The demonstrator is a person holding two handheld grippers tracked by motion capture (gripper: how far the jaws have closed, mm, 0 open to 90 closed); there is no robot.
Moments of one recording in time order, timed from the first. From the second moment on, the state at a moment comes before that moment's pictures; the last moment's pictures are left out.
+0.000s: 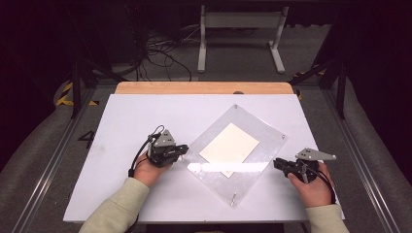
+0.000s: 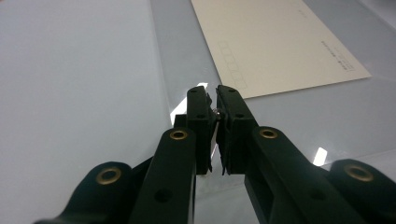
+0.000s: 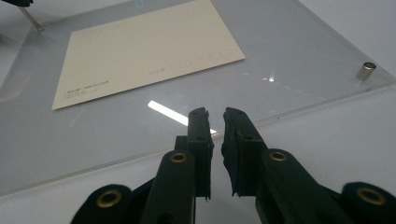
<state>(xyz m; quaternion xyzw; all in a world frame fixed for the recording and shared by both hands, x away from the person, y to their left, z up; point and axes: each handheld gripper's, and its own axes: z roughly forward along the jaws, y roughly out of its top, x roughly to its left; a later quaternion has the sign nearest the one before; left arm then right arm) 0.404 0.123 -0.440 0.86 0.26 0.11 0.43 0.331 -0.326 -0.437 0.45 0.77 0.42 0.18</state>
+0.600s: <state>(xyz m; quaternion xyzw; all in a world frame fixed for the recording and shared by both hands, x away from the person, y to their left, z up) 0.354 0.110 -0.437 0.89 0.16 0.06 0.42 0.357 -0.330 -0.450 0.48 0.77 0.37 0.17</state>
